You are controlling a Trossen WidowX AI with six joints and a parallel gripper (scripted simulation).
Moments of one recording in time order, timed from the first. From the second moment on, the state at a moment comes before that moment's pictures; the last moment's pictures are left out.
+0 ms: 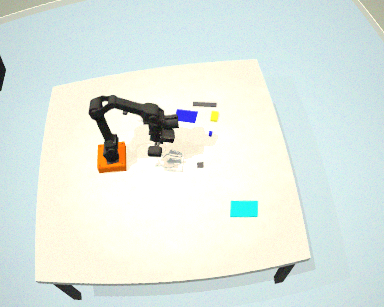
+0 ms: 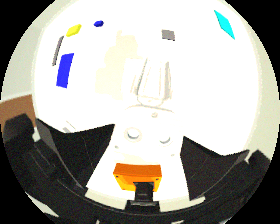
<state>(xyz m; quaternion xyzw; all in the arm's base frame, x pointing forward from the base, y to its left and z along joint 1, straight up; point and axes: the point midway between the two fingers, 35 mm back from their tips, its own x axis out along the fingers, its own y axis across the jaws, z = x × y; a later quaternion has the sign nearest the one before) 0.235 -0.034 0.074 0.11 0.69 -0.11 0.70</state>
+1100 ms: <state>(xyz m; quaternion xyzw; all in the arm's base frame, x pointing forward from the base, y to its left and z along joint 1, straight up) 0.238 -0.035 0.052 0.11 0.69 -0.11 0.71</state>
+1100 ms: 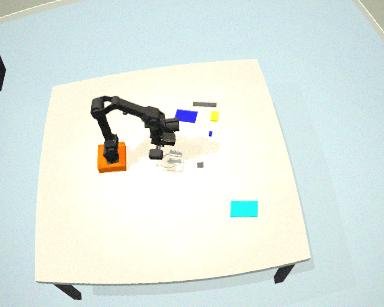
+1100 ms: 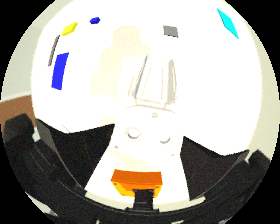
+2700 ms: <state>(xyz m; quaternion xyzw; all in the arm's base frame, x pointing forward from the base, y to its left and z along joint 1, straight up) 0.236 -0.034 0.011 0.11 0.69 -0.11 0.70</state>
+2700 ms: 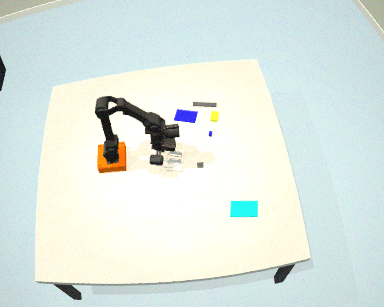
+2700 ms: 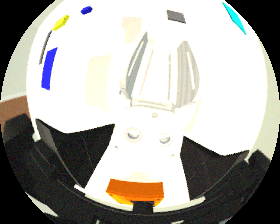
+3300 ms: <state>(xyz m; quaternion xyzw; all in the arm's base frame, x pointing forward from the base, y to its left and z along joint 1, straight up) 0.236 -0.034 0.007 0.11 0.69 -0.11 0.70</state>
